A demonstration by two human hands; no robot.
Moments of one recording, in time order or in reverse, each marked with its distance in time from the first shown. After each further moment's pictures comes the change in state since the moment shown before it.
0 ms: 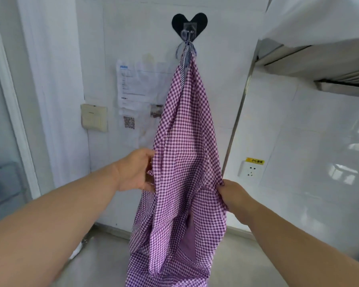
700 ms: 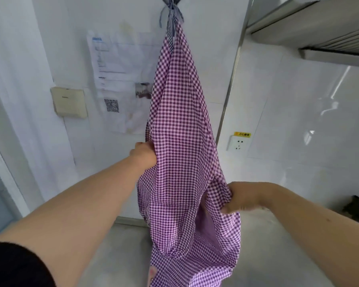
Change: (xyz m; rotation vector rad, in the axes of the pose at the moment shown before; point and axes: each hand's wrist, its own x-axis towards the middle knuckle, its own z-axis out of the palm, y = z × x) left_hand 0.083 -0.033 0.002 0.835 0.458 -0.067; right_hand -0.044 0.020 -0.027 -0.656 -0.457 -0.001
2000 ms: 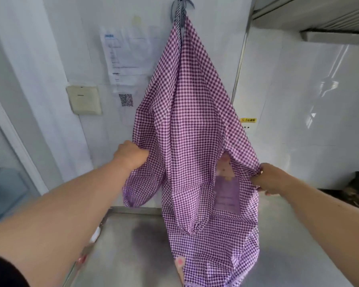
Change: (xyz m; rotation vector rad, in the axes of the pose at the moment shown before) left_hand -0.019 -0.080 -0.054 0.004 0.083 -0.049; right_hand 0.004 0.036 0.030 0.299 0.515 0.368
